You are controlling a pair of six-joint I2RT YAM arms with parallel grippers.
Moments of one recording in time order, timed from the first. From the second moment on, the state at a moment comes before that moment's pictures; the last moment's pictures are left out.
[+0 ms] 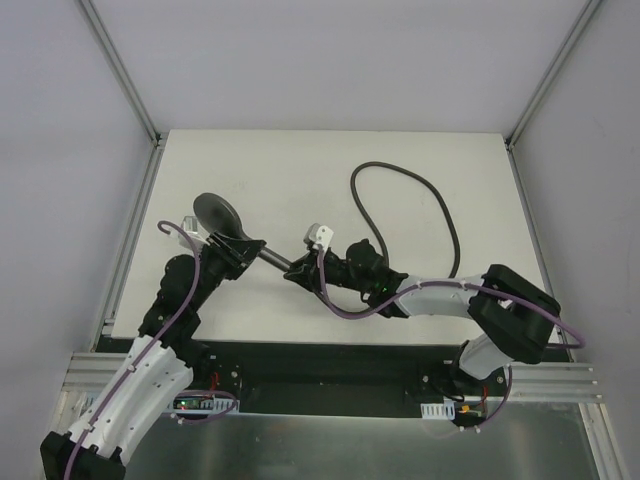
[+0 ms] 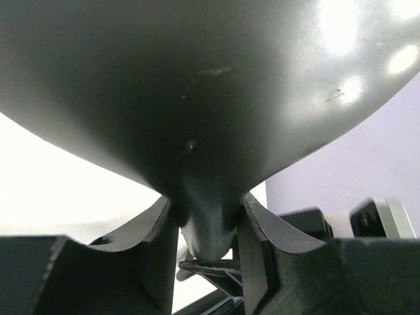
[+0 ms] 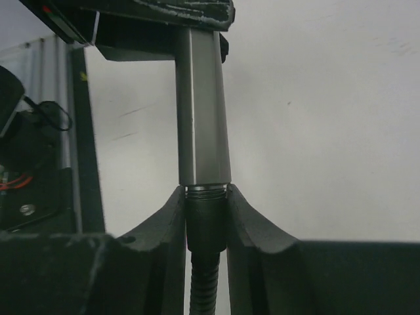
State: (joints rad) left arm -0.38 0.50 0.41 -0.13 0.09 -1.10; right arm 1.05 1.54 0.69 0.69 -0.17 0.03
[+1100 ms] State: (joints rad) left arm -0.39 0.73 0.62 -0.42 -0.01 -1.10; right arm 1.22 1.43 0.66 0.58 0.10 -0.12
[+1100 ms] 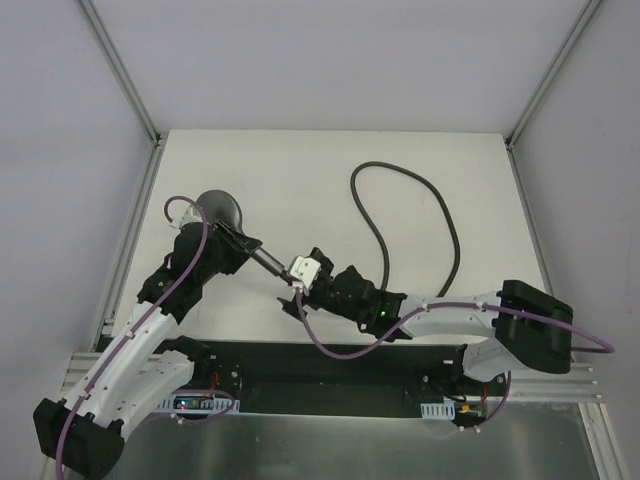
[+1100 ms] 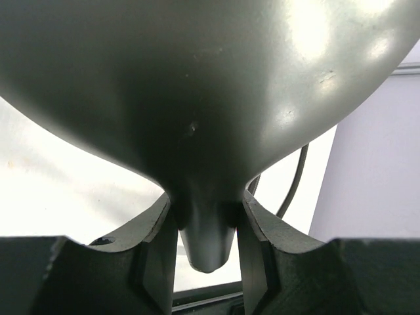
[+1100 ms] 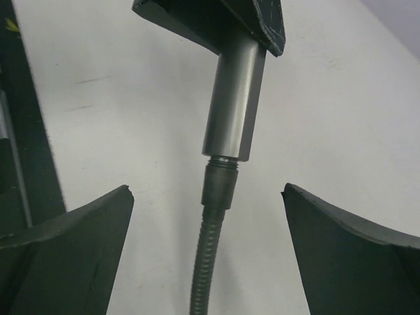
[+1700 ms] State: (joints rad) left arm -0.38 0.73 0.67 -0.56 -0.01 -1.20; right arm 1.36 1.63 0.81 0.47 0.49 -0.47
